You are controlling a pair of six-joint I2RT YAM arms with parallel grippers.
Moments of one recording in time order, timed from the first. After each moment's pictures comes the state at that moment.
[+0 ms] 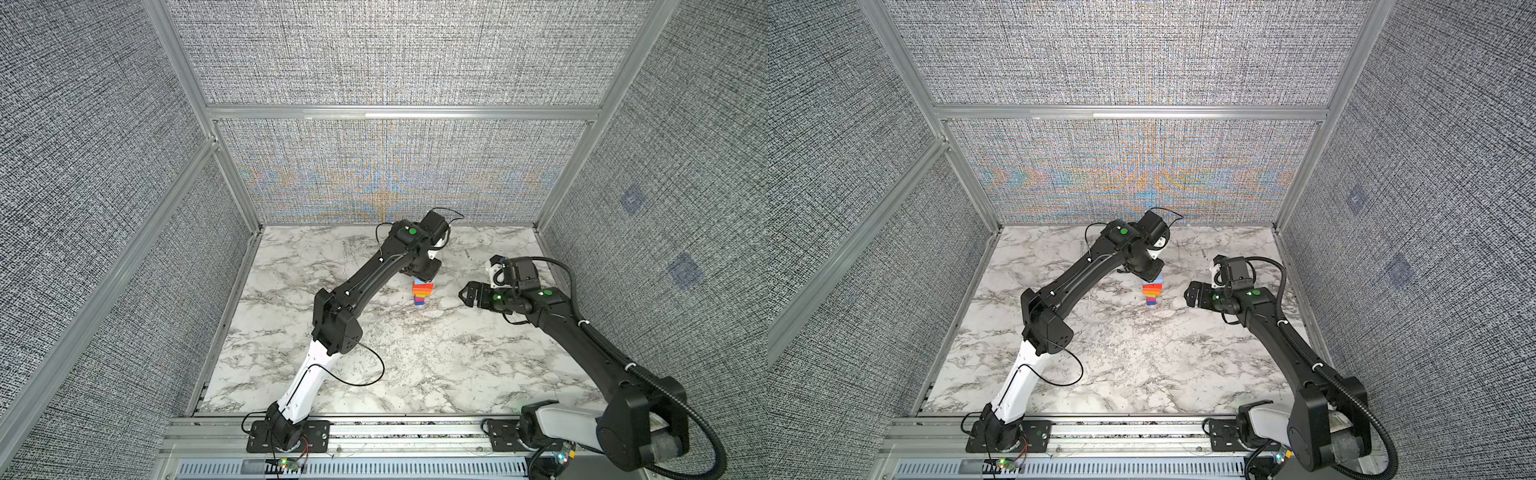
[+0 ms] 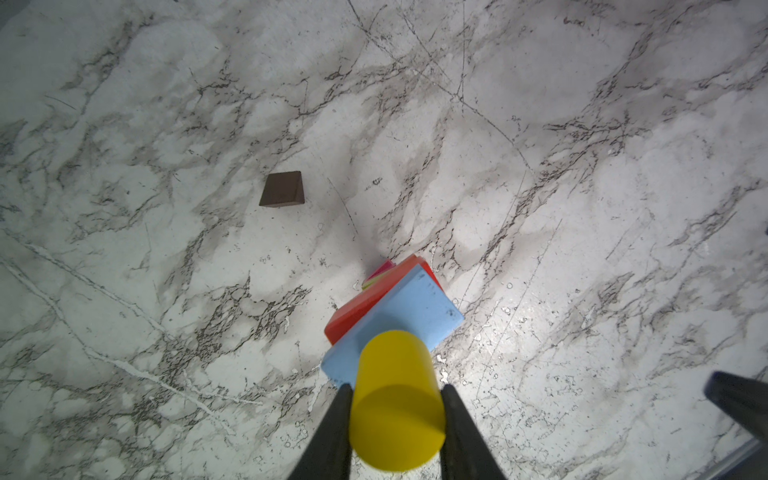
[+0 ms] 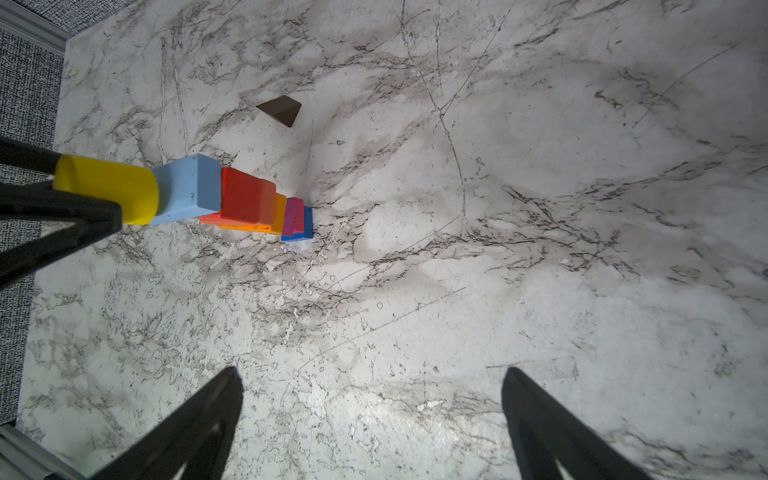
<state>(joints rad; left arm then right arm) -0.80 2.37 2.55 -1.37 0.00 -0.12 0.21 1.26 0.94 -0.59 -0.21 0.36</state>
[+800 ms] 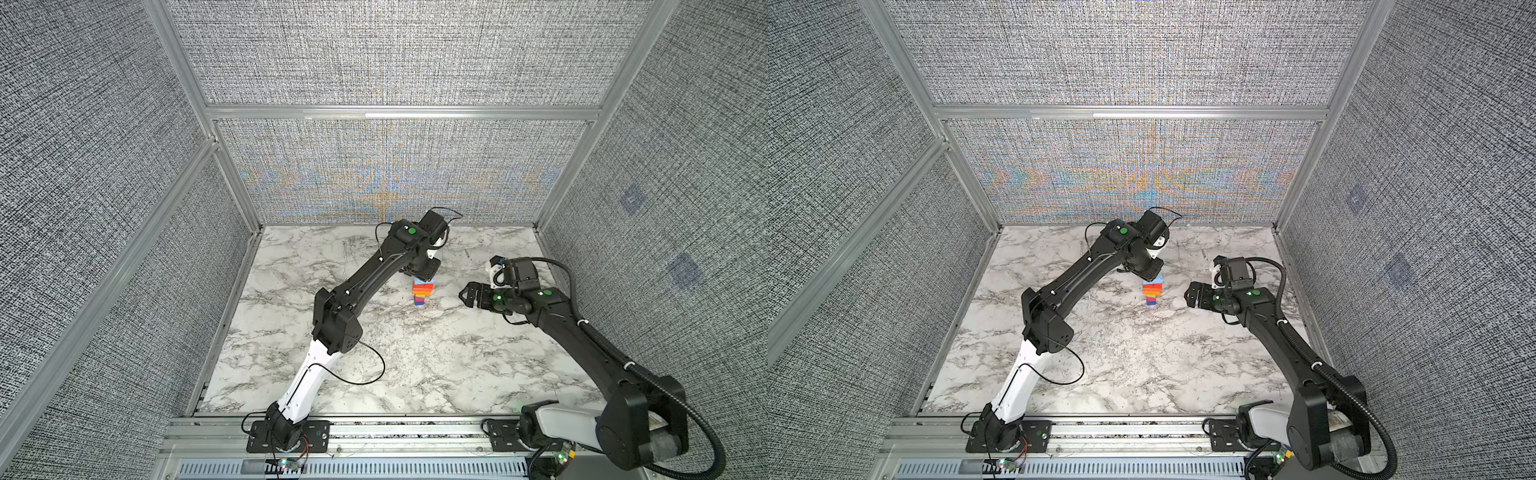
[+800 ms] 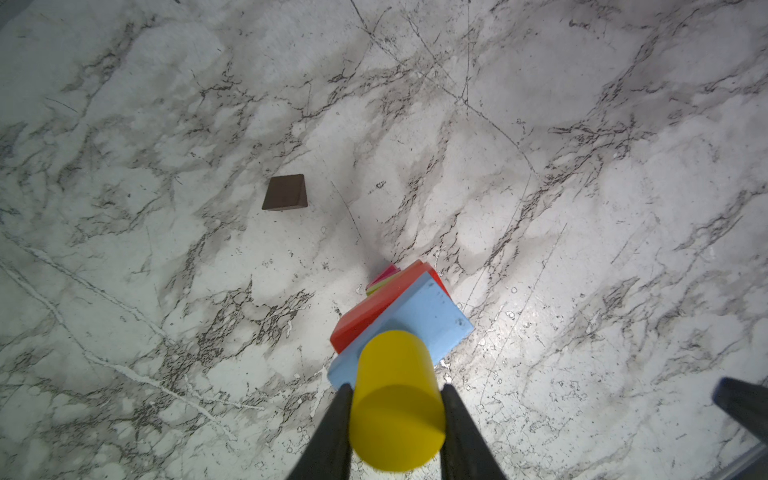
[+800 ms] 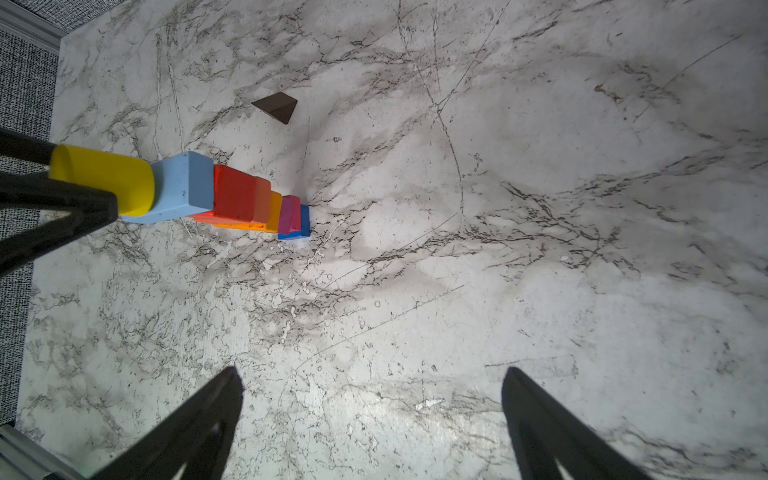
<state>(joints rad) -0.80 2.38 2.56 -1.36 0.01 -0.12 0.21 1.26 0.94 -0.59 -0.22 0.36</state>
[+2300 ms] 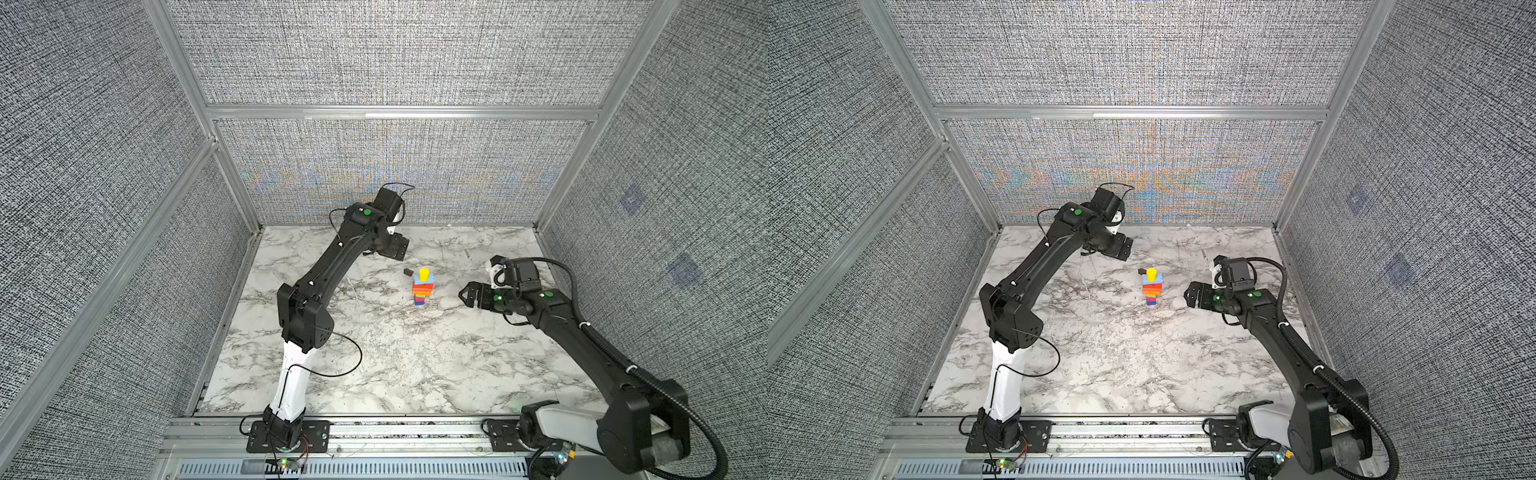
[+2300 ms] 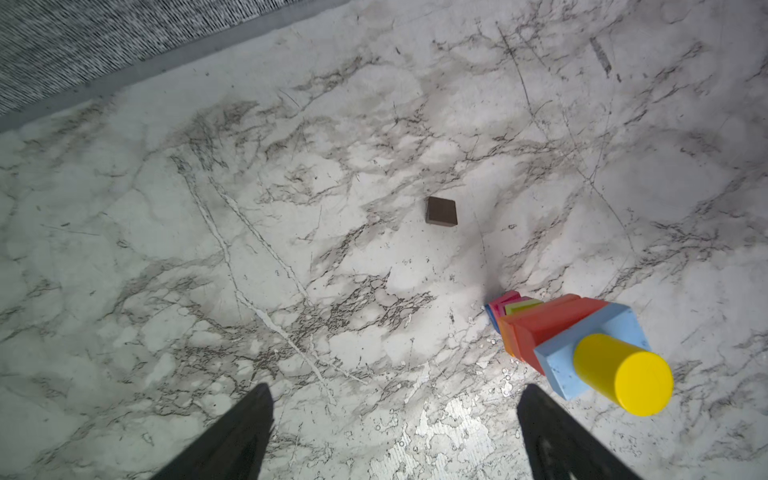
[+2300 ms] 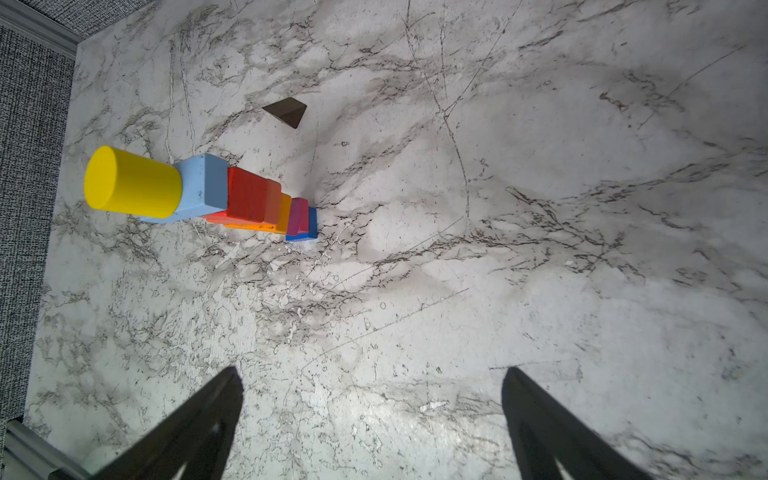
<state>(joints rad) -0.58 2.19 2.34 -1.24 -0.02 -0.17 0.21 1.25 0.93 -0.58 -0.23 0.36</state>
